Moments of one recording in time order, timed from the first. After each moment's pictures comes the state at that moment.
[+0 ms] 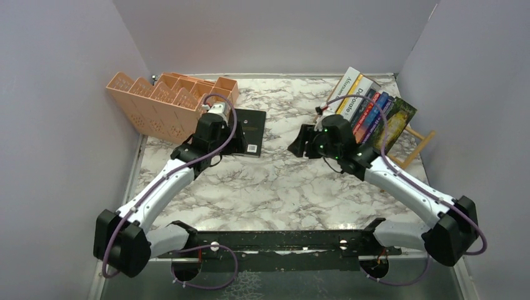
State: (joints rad) left arm -0.45 1.12 0.87 -0.34 0.00 -0.44; right arm 0.62 1.18 0.95 -0.30 -0.03 0.55
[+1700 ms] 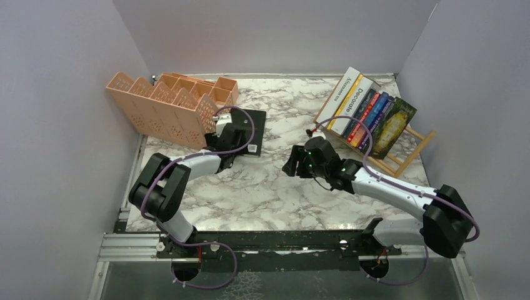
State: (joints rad) left arm -0.48 1.63 0.79 0.05 -0.46 -0.50; right arm 0.80 1.25 0.75 -0.17 0.10 0.73
